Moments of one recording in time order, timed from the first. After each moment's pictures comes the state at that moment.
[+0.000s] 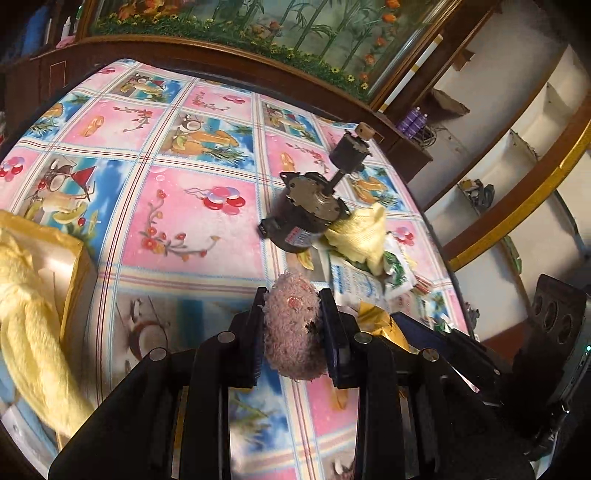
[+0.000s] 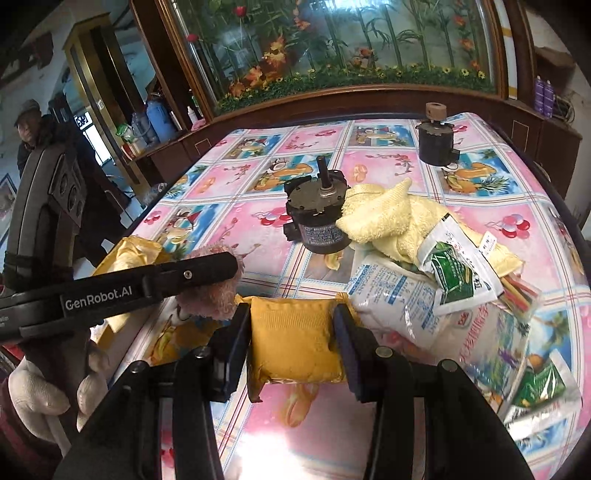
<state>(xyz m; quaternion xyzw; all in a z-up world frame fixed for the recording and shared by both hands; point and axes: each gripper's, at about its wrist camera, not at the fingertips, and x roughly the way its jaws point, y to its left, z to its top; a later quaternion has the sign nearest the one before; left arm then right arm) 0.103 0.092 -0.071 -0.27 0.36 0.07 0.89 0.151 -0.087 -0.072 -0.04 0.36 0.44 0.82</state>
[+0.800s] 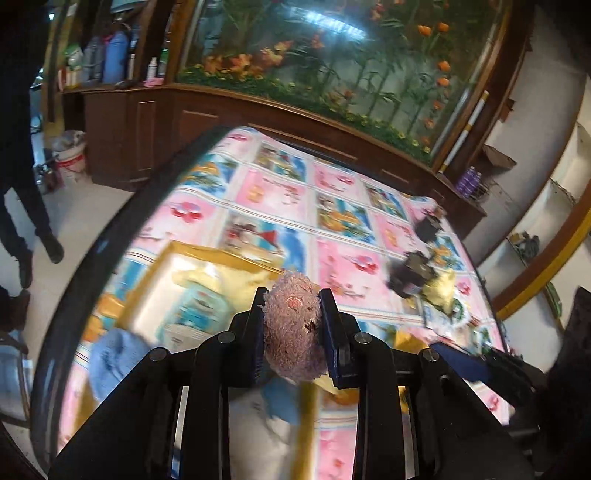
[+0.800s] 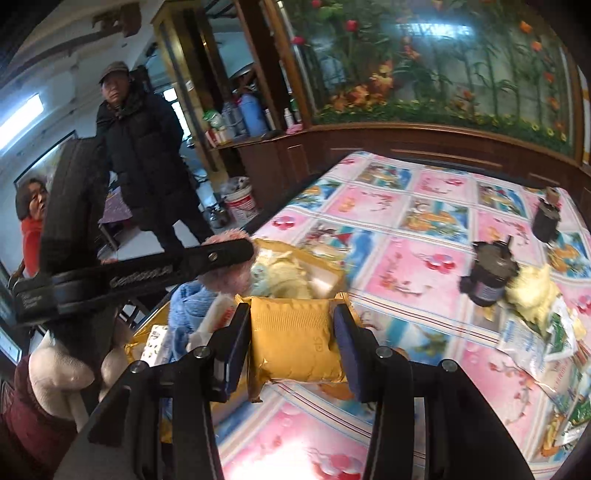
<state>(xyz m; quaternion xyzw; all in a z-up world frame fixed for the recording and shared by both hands) -0.044 0.196 -0.019 -0.25 0.29 0.23 0.90 0.029 0.020 -0.017 -0.09 0.29 0.57 0.76</state>
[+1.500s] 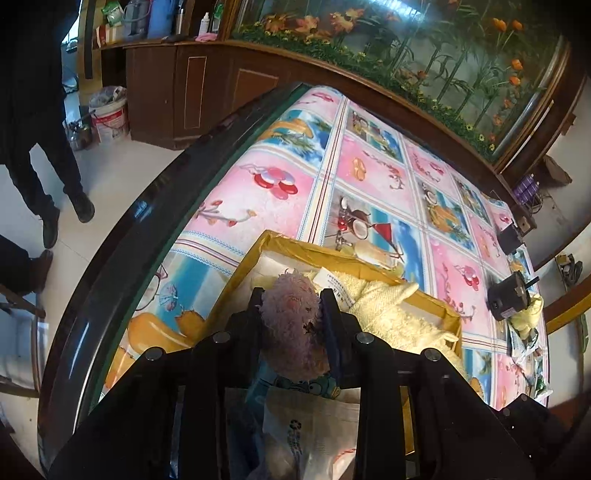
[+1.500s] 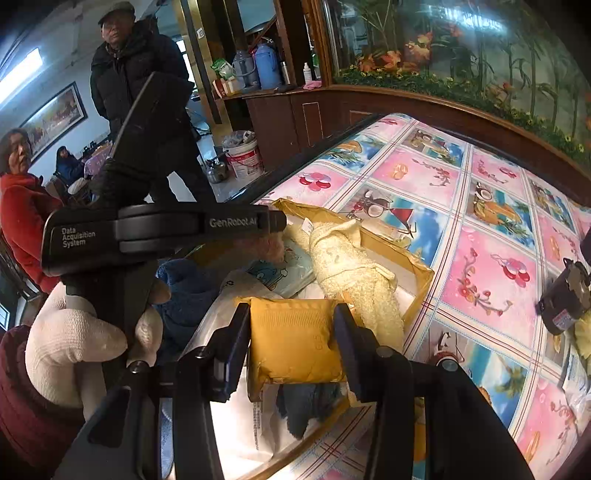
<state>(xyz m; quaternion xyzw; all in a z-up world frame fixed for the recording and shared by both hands) -0.024 0.297 -0.096 -0.29 0.35 0.29 0.84 0.014 0.123 -0.070 -0.18 0.32 0.55 0.75</state>
